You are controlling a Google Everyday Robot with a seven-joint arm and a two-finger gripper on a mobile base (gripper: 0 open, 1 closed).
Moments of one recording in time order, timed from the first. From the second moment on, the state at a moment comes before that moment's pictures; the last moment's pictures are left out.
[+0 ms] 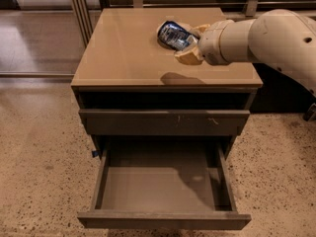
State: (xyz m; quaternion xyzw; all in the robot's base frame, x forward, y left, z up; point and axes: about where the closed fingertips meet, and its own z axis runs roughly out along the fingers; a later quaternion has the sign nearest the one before) arm 0.661 -0.091 0.935 -0.47 0.70 0.02 0.54
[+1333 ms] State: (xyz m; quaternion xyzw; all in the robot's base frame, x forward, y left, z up) arm 0.779 -0.136 0.886 -0.37 0.78 -0.02 0.51
